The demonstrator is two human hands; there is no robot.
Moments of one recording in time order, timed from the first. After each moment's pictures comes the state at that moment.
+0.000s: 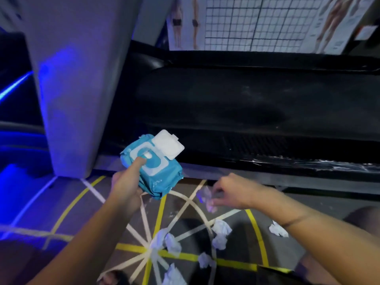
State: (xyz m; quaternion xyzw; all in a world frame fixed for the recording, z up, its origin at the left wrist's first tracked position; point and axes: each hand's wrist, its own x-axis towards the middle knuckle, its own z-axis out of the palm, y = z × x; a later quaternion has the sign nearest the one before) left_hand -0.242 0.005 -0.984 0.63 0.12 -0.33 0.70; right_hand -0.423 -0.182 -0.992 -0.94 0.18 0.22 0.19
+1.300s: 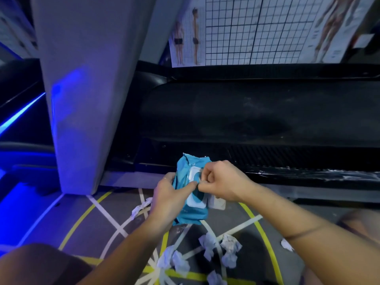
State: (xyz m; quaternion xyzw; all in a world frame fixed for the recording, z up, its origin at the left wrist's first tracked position) left_hand -0.279 -0.031 -0.994 0.80 -0.17 -0.28 0.51; right_hand -0.379 -0.174 -0.959 -0.90 0.26 0.02 0.34
